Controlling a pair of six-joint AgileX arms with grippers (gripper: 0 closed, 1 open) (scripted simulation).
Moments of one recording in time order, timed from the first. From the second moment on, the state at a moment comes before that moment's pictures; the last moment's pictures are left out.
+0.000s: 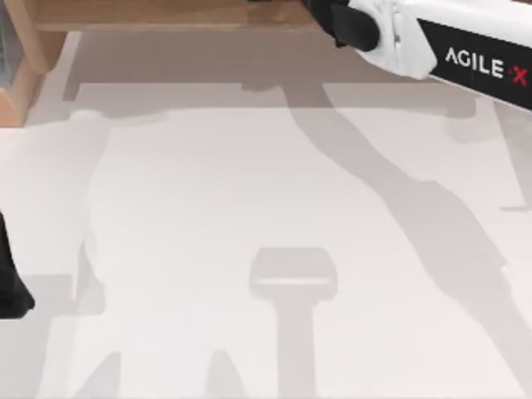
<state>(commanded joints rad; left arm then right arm) 0.00 0.00 0.00 0.00 0.00 0.00 0.53 2.25 1.88 0.06 0.35 0.17</state>
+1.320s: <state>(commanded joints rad) 0.00 0.00 0.00 0.00 0.00 0.00 -0.12 2.35 2.66 -1.64 0.02 -0.17</state>
